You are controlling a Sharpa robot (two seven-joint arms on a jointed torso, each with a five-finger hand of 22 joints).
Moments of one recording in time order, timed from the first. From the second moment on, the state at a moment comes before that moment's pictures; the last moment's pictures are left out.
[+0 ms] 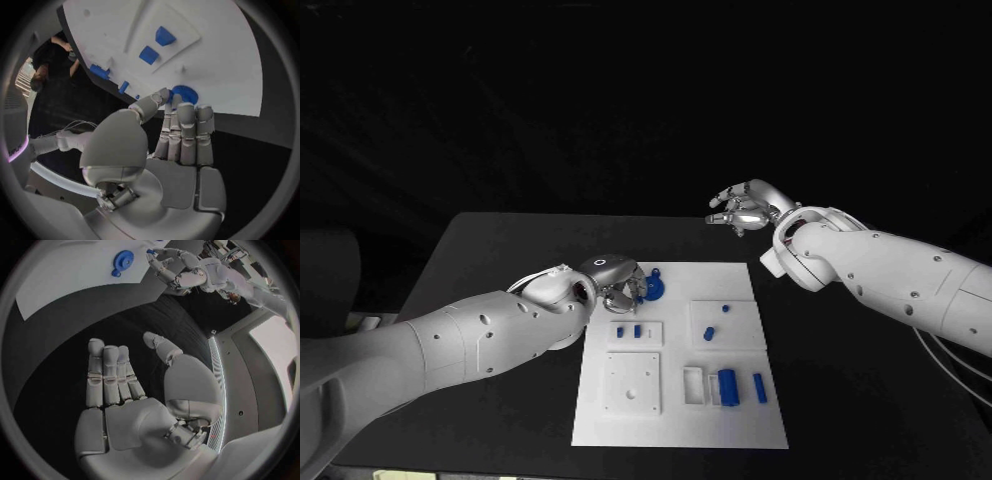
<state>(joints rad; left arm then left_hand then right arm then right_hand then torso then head) 1.12 -0.55 -0.12 1.13 -1.51 -0.35 0.04 1.17 -0.11 0.67 -0.27 0.10 1.03 0.11 0.29 0.54 1.30 0.06 0.09 0.19 1.24 -0.06 1.18 0.60 0.06 0.96 -0.14 1.01 1.23 1.26 -0.61 -0.03 1.12 -0.93 -0.39 0.05 0.95 -0.18 0.55 -0.23 0.45 0.76 0.19 0.26 0.44 0.84 0.08 1.13 0.68 1.07 -0.03 1.14 0.85 0.20 1.09 0.03 0.74 1.30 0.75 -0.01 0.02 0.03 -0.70</state>
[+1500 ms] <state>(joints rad) 1.12 -0.54 -0.13 1.11 -1.50 -0.26 0.00 1.17 -0.11 0.67 -0.27 0.09 1.02 0.10 0.28 0.54 1.30 0.05 0.08 0.19 1.24 -0.06 1.17 0.60 0.06 0.96 -0.13 1.00 1.23 1.25 -0.61 -0.03 1.12 -0.93 -0.39 0.05 0.95 -0.18 0.55 -0.23 0.45 0.77 0.19 0.26 0.44 0.84 0.08 1.13 0.68 1.07 -0.03 1.14 0.84 0.20 1.09 0.03 0.74 1.30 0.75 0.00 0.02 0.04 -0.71</state>
